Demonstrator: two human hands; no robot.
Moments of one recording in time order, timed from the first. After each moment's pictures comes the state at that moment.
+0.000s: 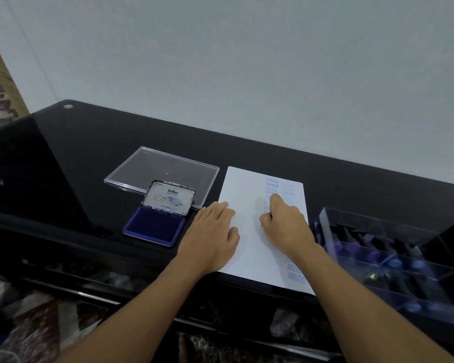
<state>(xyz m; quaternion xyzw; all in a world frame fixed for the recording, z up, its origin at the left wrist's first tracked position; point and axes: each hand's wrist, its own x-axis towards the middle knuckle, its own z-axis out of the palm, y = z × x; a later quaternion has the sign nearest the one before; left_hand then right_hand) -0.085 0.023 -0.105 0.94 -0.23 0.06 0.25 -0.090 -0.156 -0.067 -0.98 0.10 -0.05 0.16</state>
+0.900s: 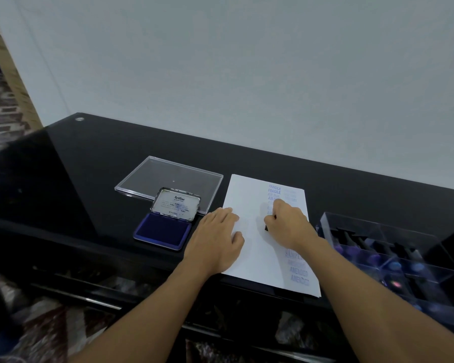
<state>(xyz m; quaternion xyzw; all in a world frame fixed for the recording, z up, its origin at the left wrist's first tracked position) -0.085 0.023 -0.105 0.93 -0.23 0.07 0.27 -0.083 -0.162 -0.056 -0.97 0.12 0.03 0.19</state>
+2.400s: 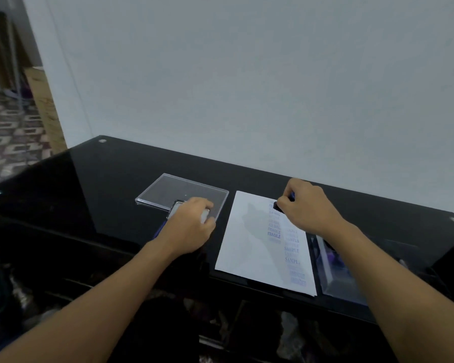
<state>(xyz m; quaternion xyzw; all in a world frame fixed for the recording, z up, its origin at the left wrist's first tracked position) -0.093 0.101 -0.041 0.91 -0.18 0.10 0.36 -0.141 -0.145 0.059 -0.97 0.03 -0.10 0.23</state>
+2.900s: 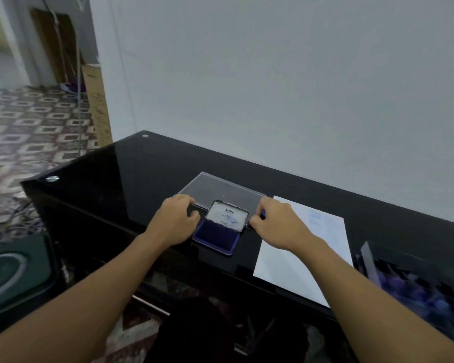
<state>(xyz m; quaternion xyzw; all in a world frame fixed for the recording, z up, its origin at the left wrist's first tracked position) -0.075 0.204 -0.053 0.95 -0.03 0.08 0.31 -0.105 -0.033 0.014 -0.97 -0.06 -0.02 0.22</state>
